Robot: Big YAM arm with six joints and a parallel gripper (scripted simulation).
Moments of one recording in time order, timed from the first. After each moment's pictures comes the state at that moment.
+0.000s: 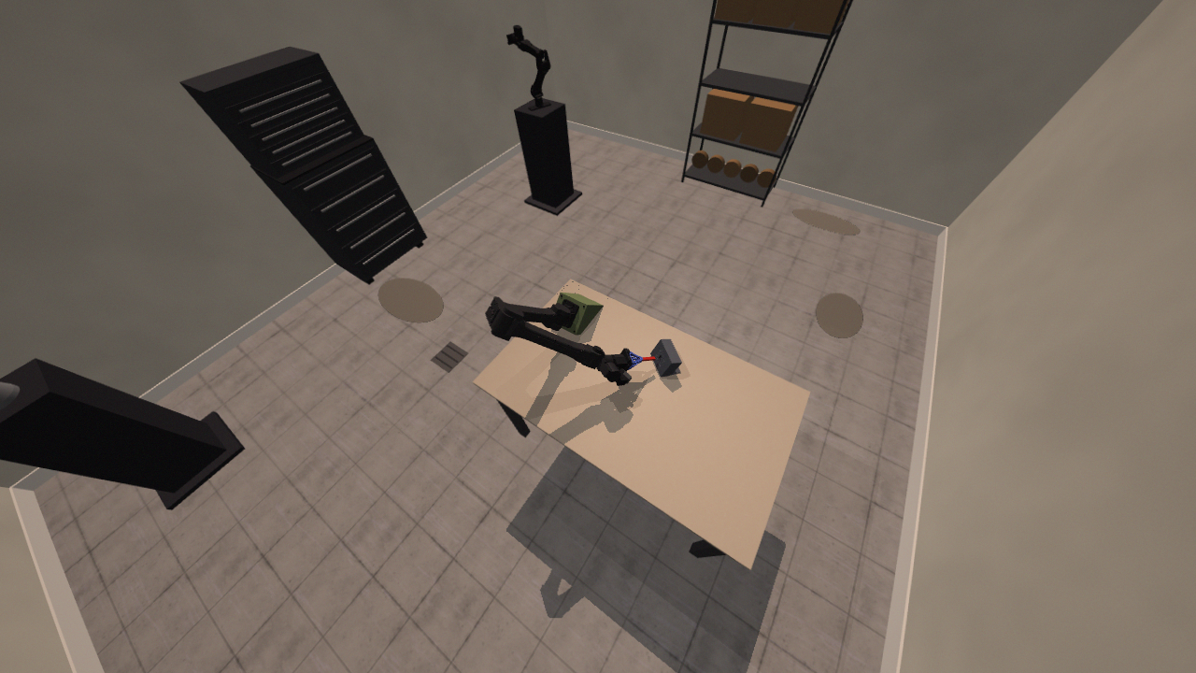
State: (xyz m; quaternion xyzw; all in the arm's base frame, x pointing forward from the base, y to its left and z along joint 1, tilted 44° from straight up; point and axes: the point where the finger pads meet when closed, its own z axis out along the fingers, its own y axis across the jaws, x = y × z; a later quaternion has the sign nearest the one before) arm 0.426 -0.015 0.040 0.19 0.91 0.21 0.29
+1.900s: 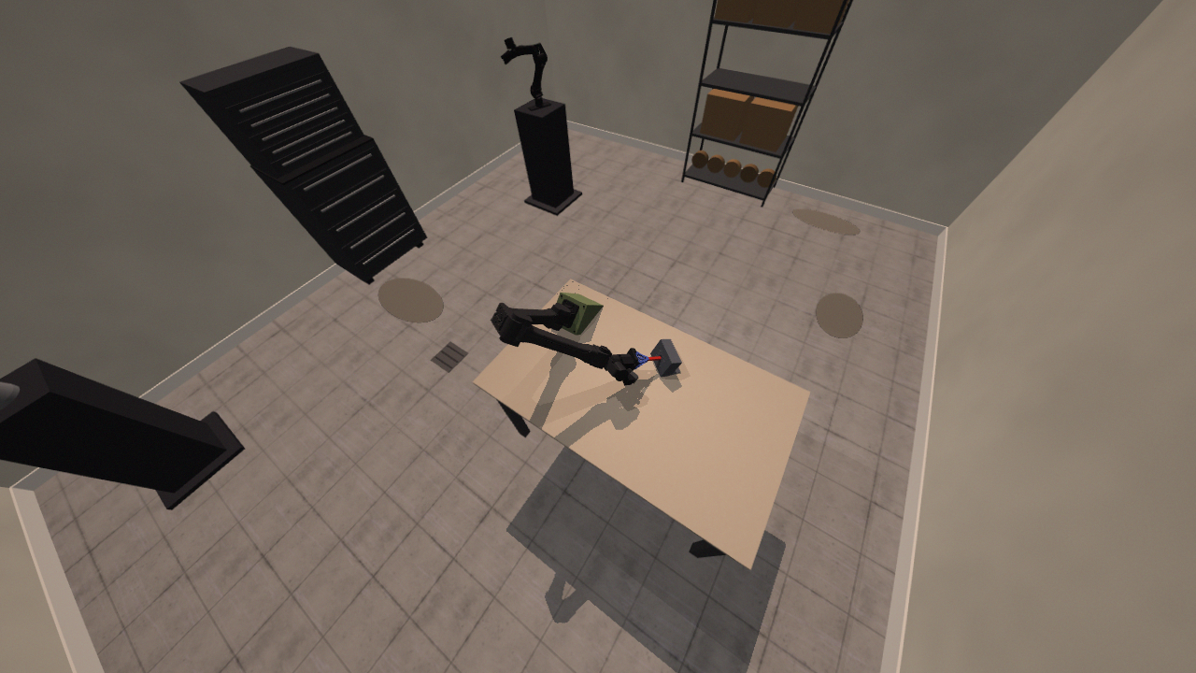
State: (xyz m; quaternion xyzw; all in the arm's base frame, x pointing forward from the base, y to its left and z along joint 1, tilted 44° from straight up) arm 0.446 -0.006 0.020 0.19 0.92 0.21 0.28
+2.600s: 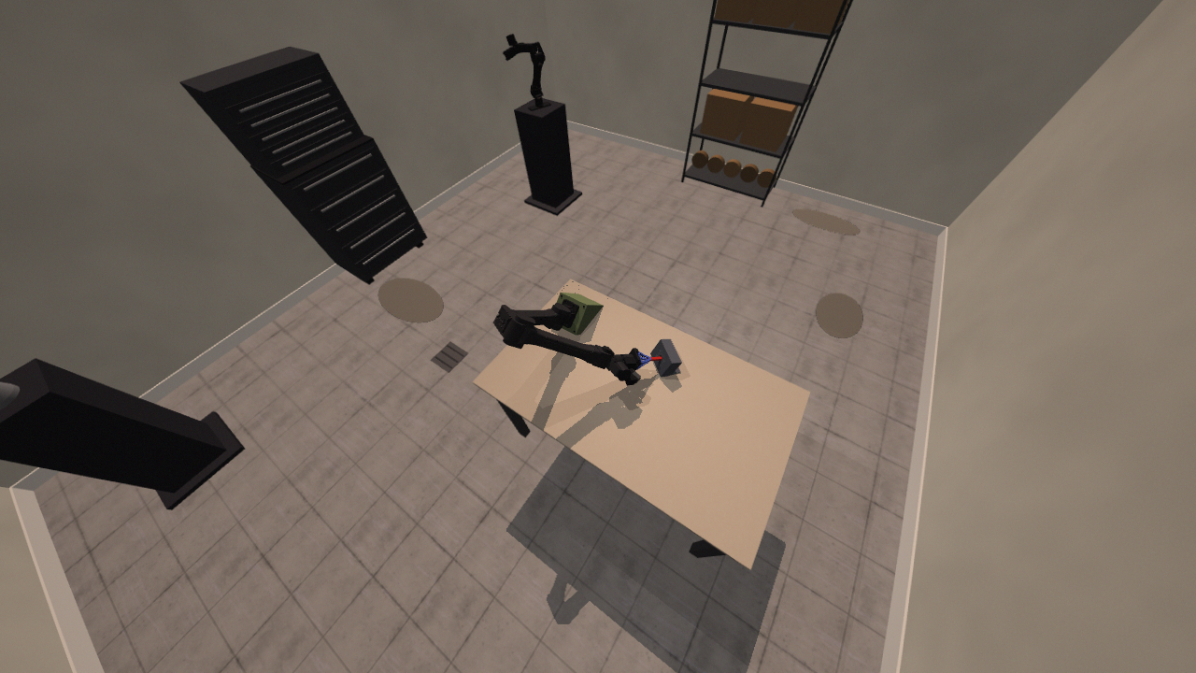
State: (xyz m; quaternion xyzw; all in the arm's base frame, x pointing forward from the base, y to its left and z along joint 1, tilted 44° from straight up) arm 0.453 -0.003 0.013 0.19 0.92 0.21 0.28
